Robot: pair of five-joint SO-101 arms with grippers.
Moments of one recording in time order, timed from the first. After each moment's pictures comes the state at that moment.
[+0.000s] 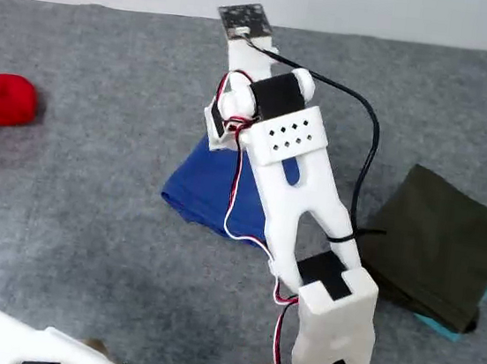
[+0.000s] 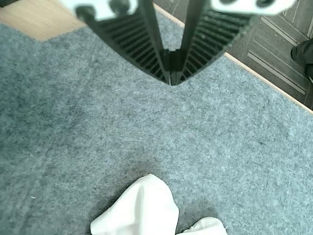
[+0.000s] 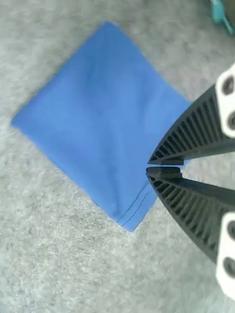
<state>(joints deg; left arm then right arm) -75.1 -49.0 43.2 81.3 -43.8 -30.2 24.3 -48.5 100.5 -14.7</state>
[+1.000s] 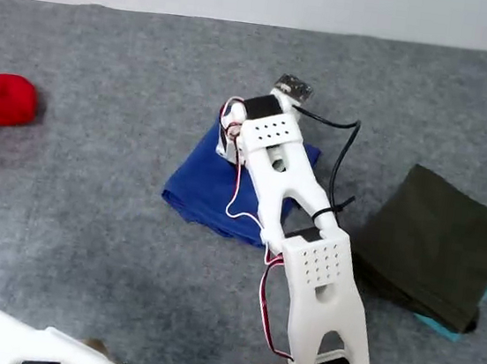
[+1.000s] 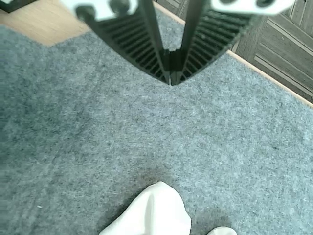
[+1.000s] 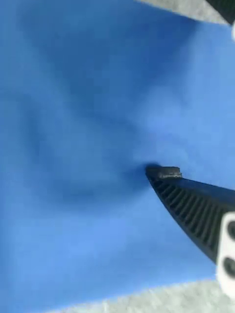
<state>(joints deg) -75.1 -49.0 45.4 81.3 -43.8 -25.1 52.8 -47.8 86.6 -49.6</state>
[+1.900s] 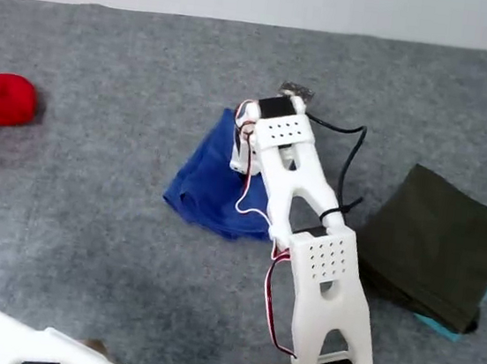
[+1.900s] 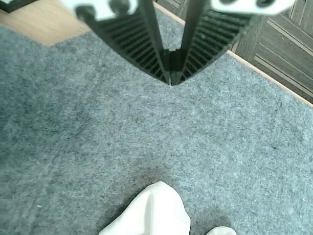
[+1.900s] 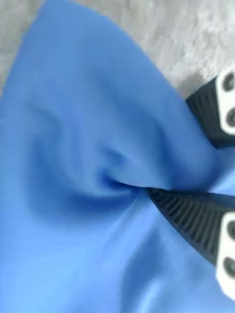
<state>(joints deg) -75.1 -49.0 45.4 81.3 -43.8 -21.5 55.3 -49.0 95.9 -35.6</state>
